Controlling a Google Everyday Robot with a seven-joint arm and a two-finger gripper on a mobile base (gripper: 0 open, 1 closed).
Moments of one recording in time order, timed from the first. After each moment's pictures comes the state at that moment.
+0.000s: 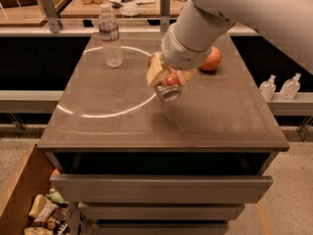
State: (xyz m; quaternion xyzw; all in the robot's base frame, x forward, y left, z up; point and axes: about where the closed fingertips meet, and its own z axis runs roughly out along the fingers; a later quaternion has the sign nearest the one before) arm 0.558 -0.034 0.912 -0.11 0.97 0.14 0.18
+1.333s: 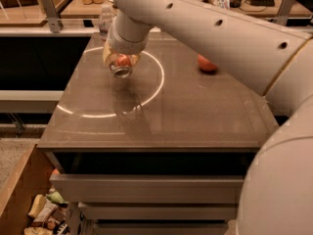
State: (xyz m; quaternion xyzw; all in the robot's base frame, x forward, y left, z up) arm 0.682 0.098 0.899 -0.11 0.95 0.16 0.26
